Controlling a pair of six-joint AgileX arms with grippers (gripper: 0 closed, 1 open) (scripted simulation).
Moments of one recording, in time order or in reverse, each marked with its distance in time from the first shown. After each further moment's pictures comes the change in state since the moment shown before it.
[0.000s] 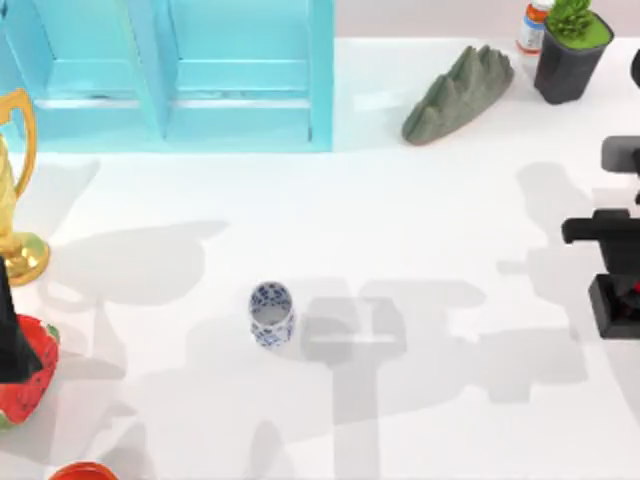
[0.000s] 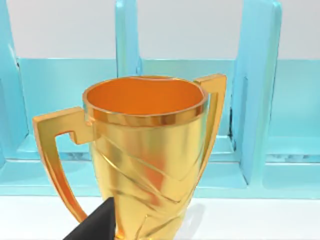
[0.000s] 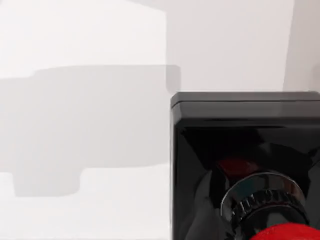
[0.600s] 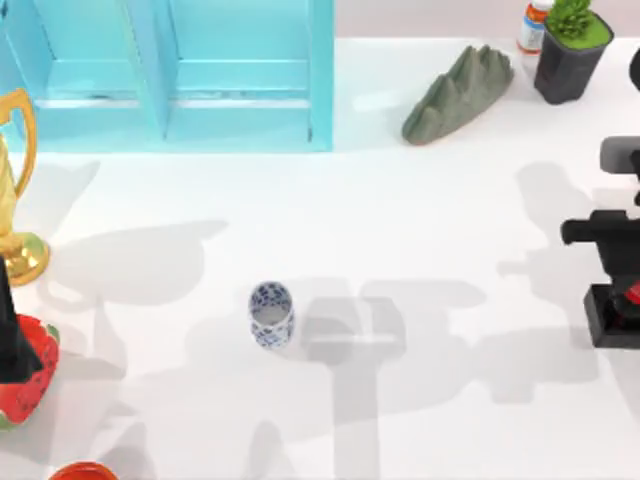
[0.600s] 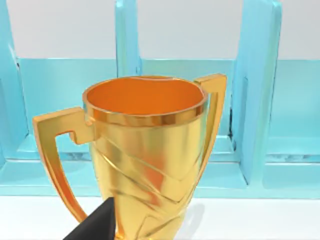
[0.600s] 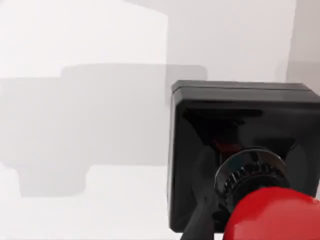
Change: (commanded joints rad) left arm 0.000 0.000 0.000 0.000 0.000 0.000; right arm 0.000 0.000 0.000 0.000 0.000 0.000
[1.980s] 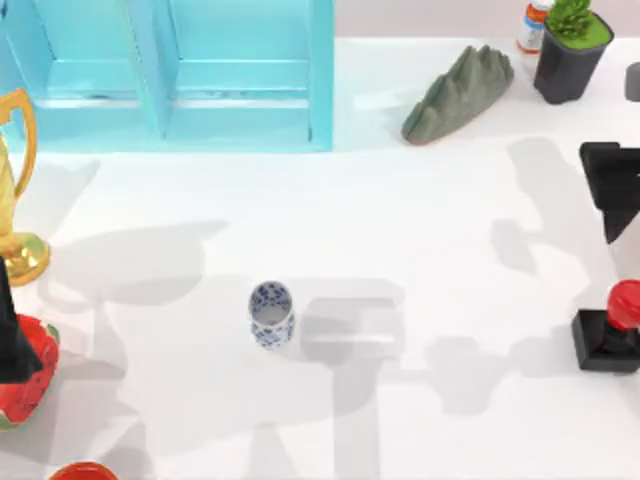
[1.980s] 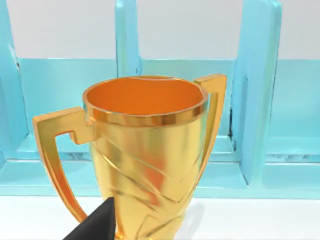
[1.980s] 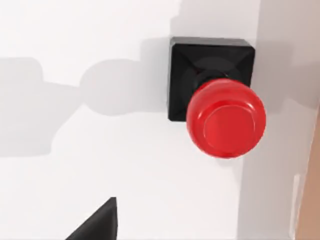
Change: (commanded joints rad) left arm 0.000 0.000 0.000 0.000 0.000 0.000; right arm -0.003 -0.003 0.290 -0.294 0.000 -0.003
